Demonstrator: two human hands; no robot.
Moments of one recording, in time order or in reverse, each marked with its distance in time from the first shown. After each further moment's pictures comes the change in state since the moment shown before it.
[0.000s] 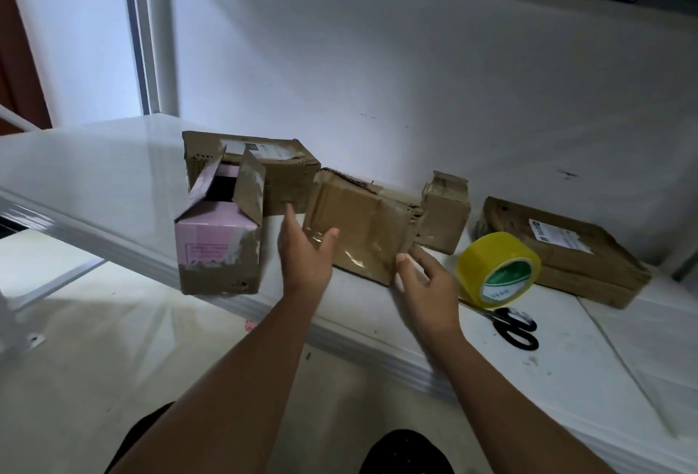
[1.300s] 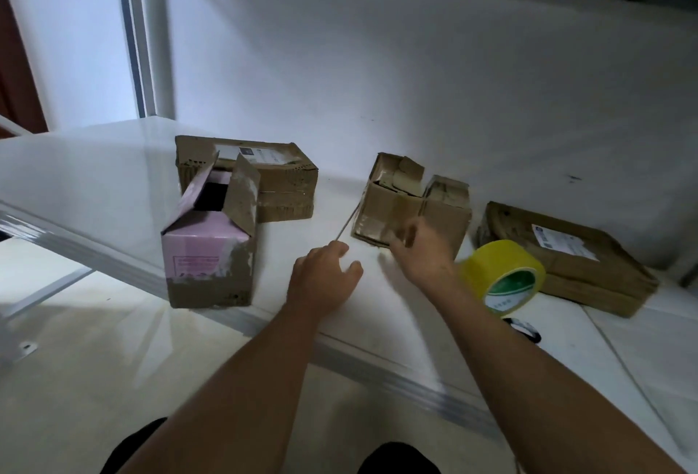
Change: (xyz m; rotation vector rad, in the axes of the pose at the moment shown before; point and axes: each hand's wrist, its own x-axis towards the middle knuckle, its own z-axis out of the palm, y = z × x) left_hand 0.006 -0.010 0.015 0.585 -0.330 0.178; right_hand 0.076 -0.025 0.004 -0.500 -0.102 -0.053
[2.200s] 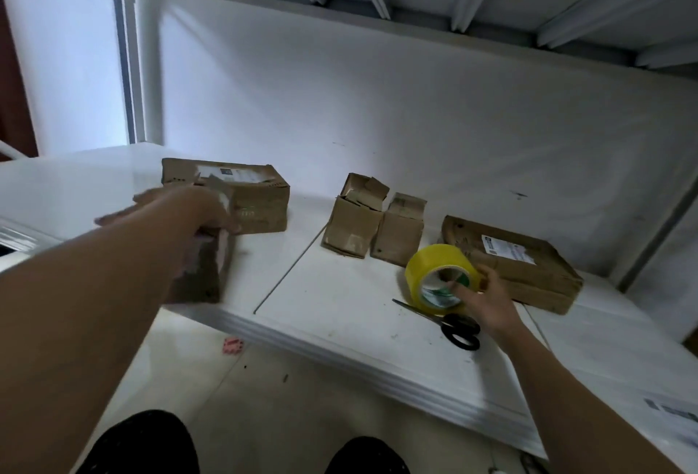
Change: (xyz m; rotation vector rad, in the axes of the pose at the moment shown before) left_hand 0.012 0.025 -0.176 0.605 -0.176 -0.415; right_hand -0.048 0.131 -0.096 0.417 0.029 0.251
